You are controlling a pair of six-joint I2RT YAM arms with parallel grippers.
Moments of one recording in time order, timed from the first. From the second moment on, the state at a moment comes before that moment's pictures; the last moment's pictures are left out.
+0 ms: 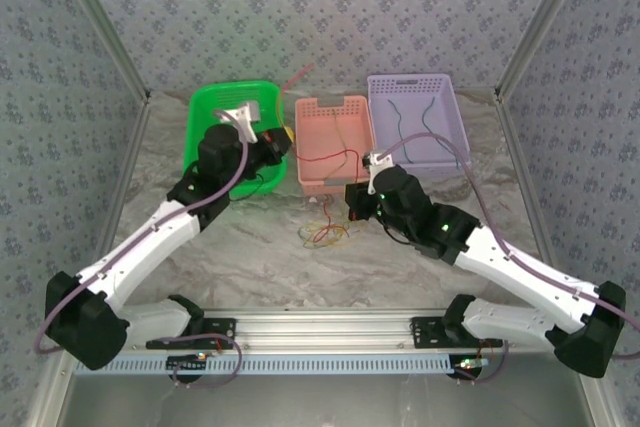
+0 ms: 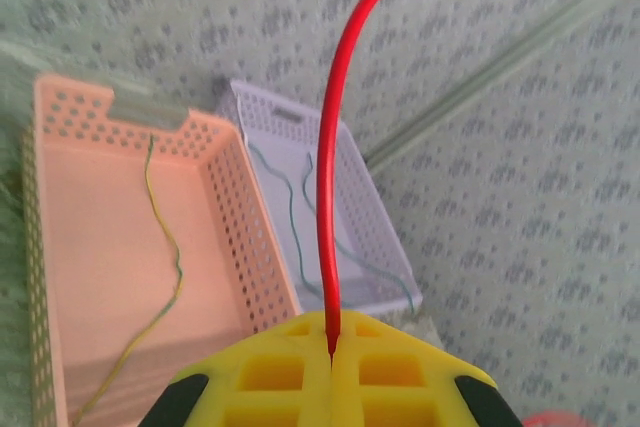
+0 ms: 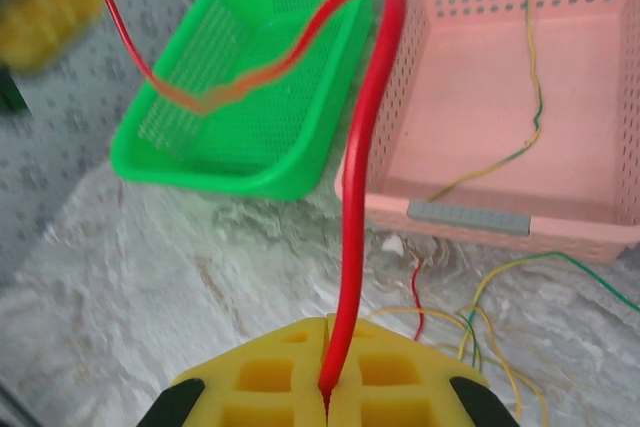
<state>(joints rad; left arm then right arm) -0.54 1.19 1.00 0.02 0.14 -0.78 0.90 1.05 0.96 -0.43 0.20 0.53</state>
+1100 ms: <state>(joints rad) -0.12 1.41 1.28 -0.15 0.43 -0.87 1.02 1.36 1.25 -0.65 0.03 0.20</state>
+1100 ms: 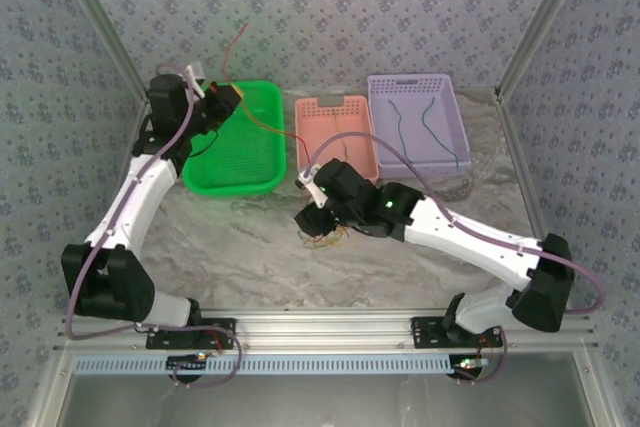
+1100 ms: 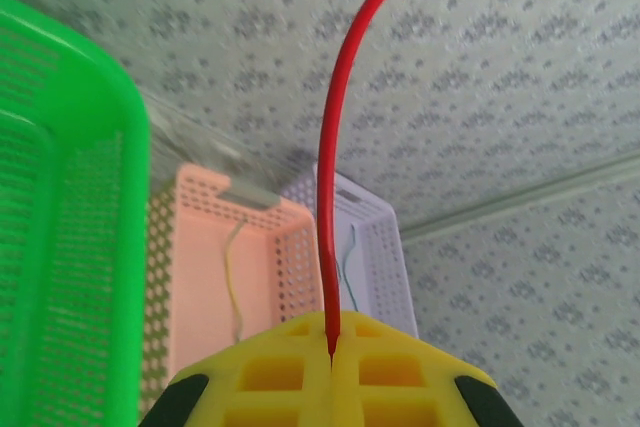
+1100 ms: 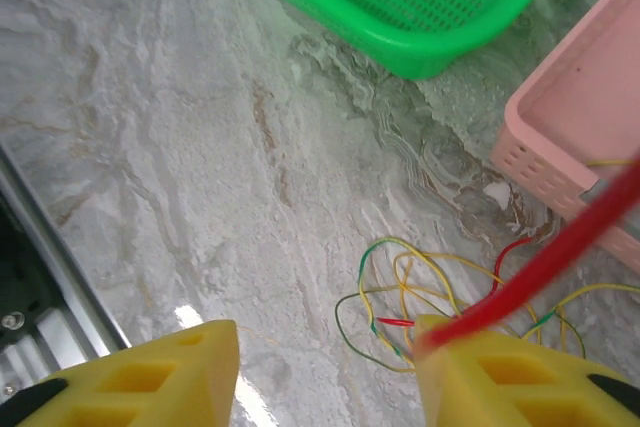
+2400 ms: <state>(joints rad) -0.02 1.99 1.66 -0.49 0.04 -0.23 0.85 0.96 0.95 -0.35 -0.08 0.42</state>
